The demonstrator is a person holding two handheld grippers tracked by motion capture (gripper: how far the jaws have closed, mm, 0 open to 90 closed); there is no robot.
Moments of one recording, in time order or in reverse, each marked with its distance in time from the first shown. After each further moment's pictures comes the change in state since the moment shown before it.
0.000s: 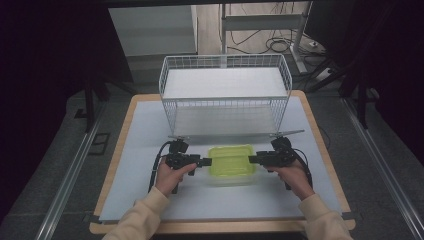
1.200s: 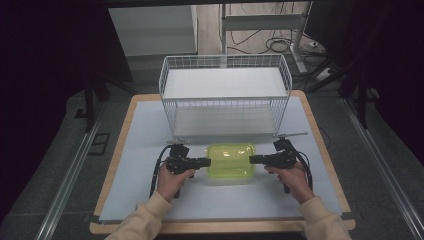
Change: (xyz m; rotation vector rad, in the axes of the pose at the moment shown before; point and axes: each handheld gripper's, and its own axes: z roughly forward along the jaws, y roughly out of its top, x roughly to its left) left arm -0.013 -0.012 -0.005 -0.071 -0.041 0.053; right arm -0.001 -0.006 -0.003 -0.027 0.121 0.121
